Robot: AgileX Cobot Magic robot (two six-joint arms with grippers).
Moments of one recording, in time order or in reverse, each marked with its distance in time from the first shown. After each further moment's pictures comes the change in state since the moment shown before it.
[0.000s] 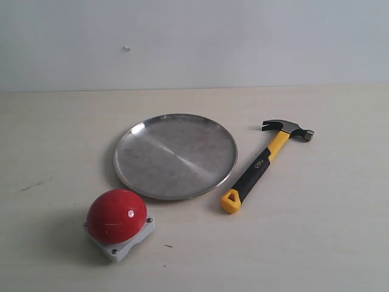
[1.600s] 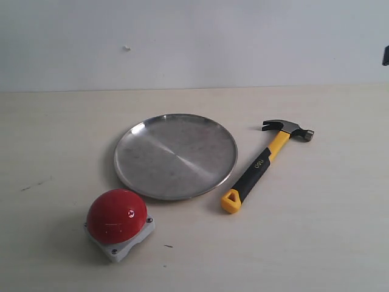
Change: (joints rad) left arm 0.000 0.000 0.000 0.000 0.000 0.000; right arm 0.000 1.196 -0.915 -0.210 0.930 0.019
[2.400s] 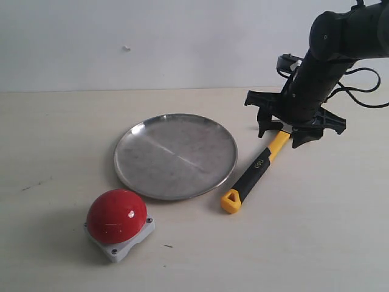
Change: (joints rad) left arm 0.000 0.000 0.000 0.000 0.000 0.000; right arm 0.263 0.812 -0.518 -0.056 0.147 0.378
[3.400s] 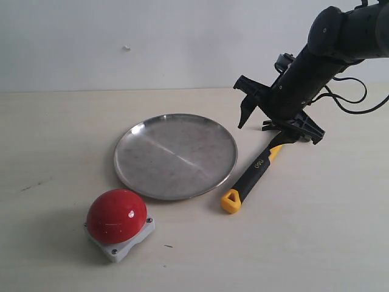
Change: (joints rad) left arm 0.000 0.000 0.000 0.000 0.000 0.000; right arm 0.000 0.005 -0.006 0.251 -0.019 0.090
